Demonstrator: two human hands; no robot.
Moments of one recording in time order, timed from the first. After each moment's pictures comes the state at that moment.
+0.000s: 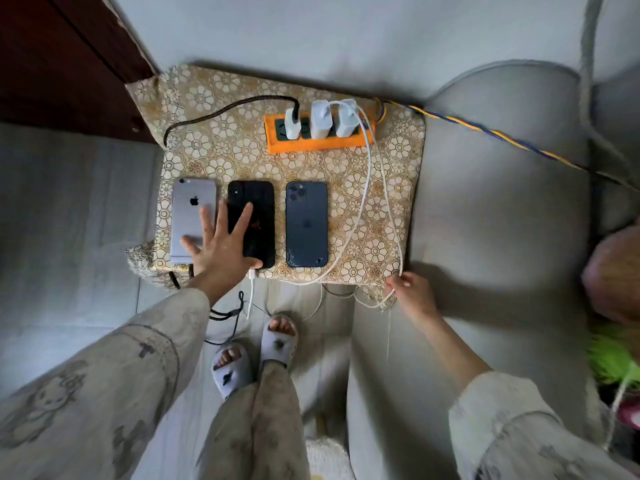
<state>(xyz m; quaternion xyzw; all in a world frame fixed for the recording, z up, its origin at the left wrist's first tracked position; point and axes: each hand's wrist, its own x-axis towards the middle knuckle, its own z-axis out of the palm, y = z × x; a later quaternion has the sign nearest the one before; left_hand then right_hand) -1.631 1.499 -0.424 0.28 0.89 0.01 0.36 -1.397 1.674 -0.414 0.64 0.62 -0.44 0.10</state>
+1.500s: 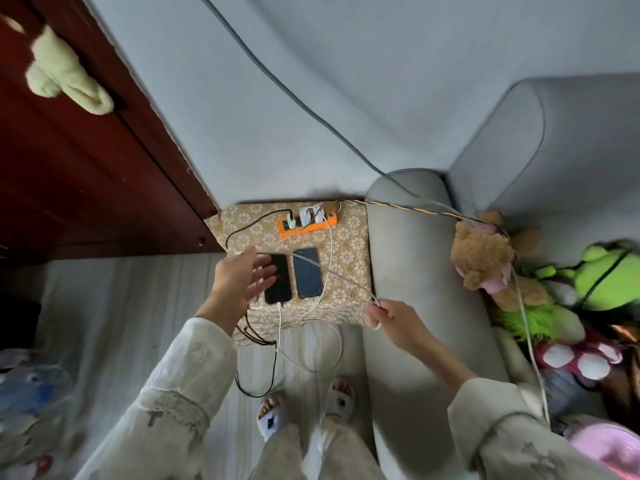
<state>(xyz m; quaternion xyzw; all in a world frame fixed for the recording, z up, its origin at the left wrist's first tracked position) -1.573 1.476 -0.095 -0.14 0.67 0.59 0.44 -1.343 1.597 -0.142 0.43 0.78 -0.44 0.12</state>
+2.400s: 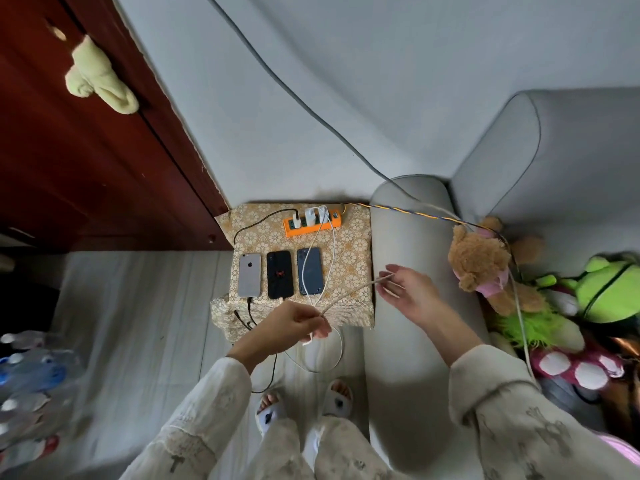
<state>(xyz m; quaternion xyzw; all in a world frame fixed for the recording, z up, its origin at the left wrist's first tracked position) -1.483 1.441 -0.094 0.31 0.71 0.33 0.54 -1.354 1.633 -0.116 0.58 0.31 -0.74 -0.15</state>
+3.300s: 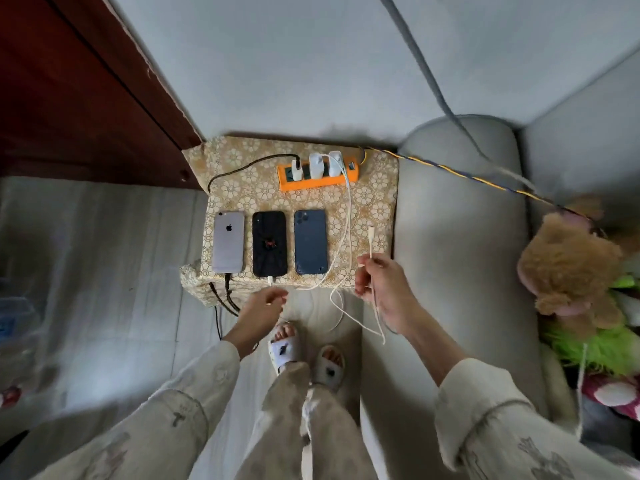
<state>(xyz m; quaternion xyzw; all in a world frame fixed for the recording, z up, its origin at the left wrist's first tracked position) -1.546 1.472 -0.295 0.05 0.81 0.32 0.49 -1.438 1.641 -0.253 0.54 0.42 -0.73 -0.01</state>
